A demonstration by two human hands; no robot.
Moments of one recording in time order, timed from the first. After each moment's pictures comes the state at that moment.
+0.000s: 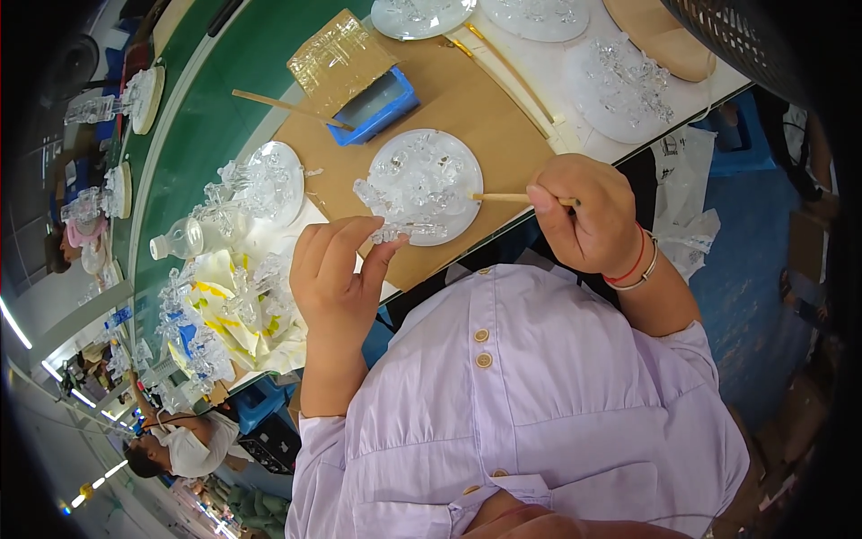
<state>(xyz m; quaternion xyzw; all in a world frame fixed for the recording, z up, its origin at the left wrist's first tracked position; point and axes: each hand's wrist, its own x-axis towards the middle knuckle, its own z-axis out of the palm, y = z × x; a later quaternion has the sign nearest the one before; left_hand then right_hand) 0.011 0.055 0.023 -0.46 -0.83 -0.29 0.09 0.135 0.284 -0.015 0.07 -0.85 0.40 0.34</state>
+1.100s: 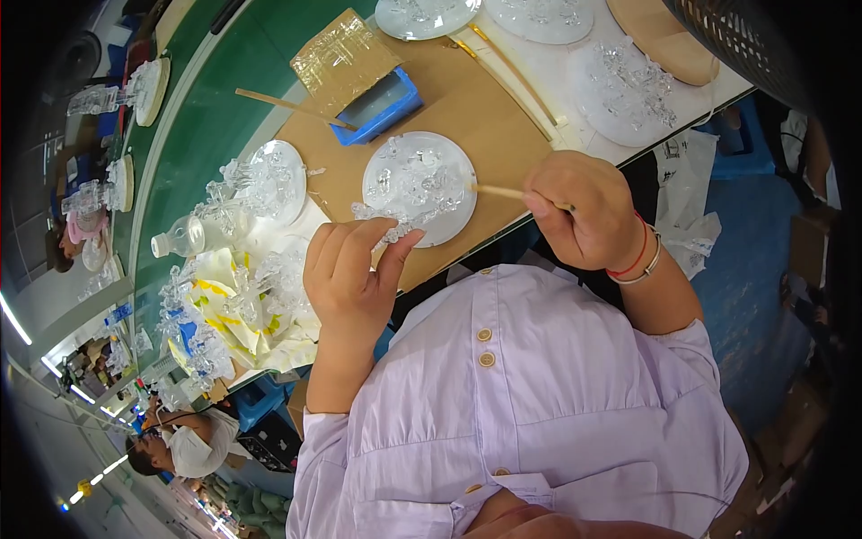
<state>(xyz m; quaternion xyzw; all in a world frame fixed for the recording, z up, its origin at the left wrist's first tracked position) 0.018 0.065 0.022 -0.46 -0.84 -0.28 0.11 0.130 0.289 -0.015 0.11 -0.85 0.40 0.33</state>
